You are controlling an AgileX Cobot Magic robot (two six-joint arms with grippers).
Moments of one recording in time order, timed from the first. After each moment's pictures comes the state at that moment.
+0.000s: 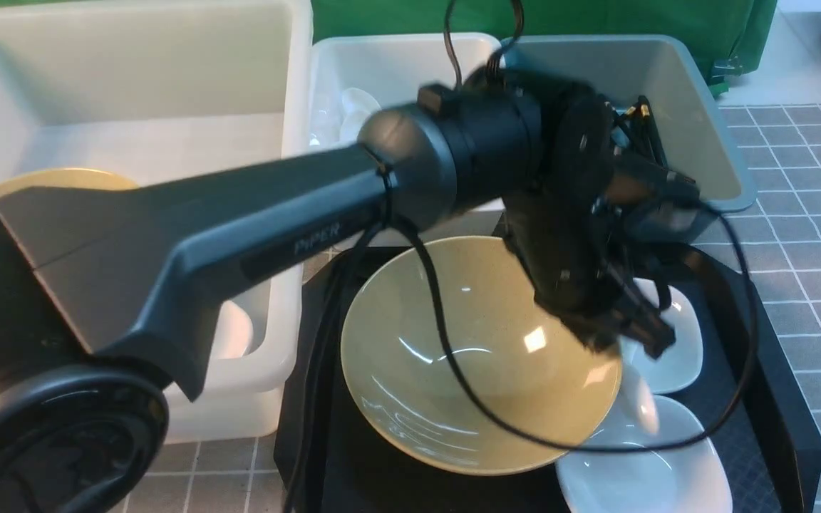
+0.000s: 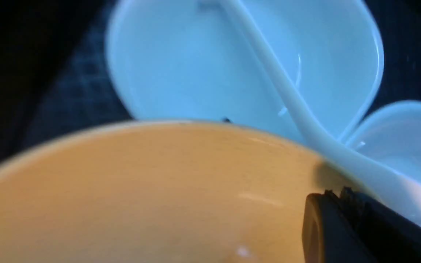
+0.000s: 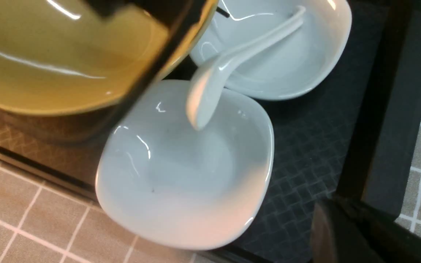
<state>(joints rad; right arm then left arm) 0.03 0.66 -0.45 0.40 0.74 -0.43 -0.84 2.09 -1.85 -0.19 1.06 0.17</state>
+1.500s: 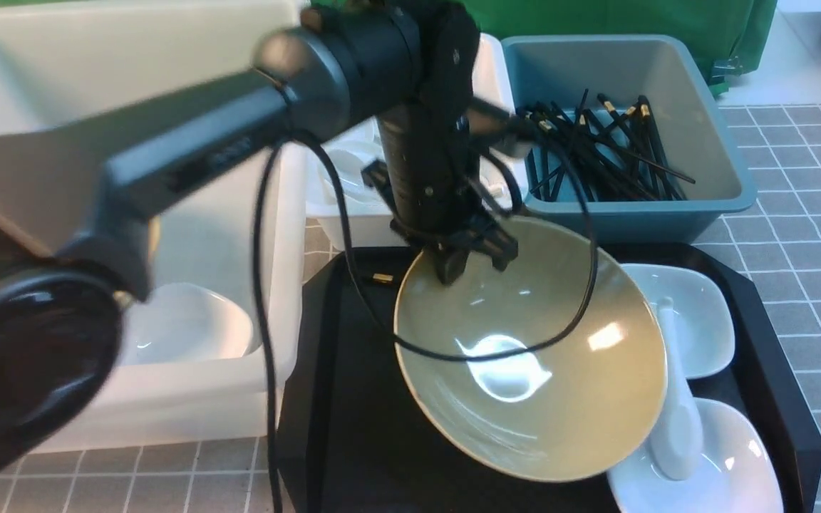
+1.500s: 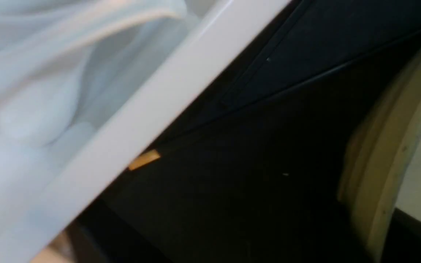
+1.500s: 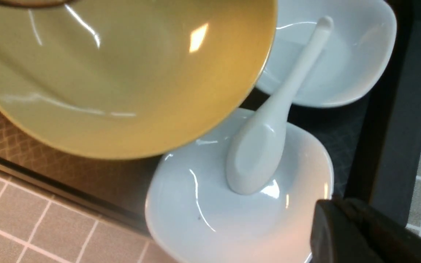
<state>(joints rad) 0.03 0.66 -0.45 0.43 0.73 -0.44 -0.62 2.07 -1.89 -0.04 1.24 0.15</state>
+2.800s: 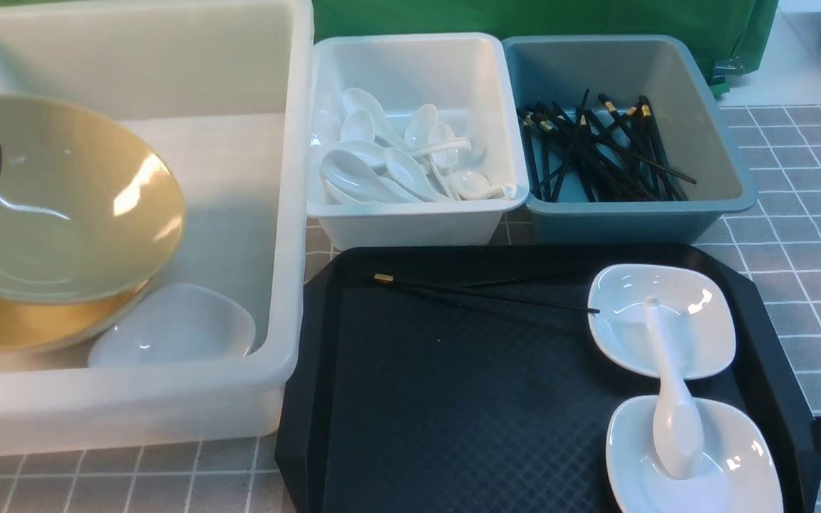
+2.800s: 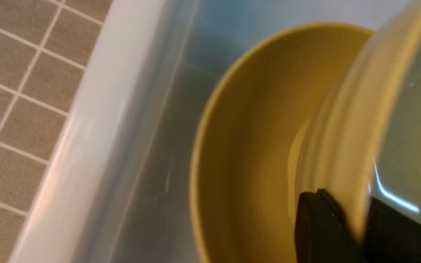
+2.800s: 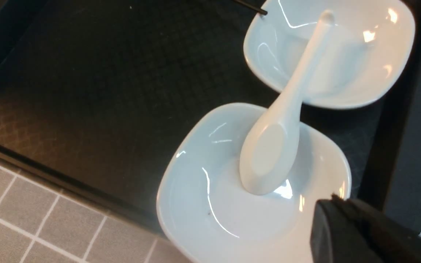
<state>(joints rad) 0.07 0.66 -0.44 0.43 0.71 -0.44 0.49 1.52 -1.22 -0.33 0.80 0.18</state>
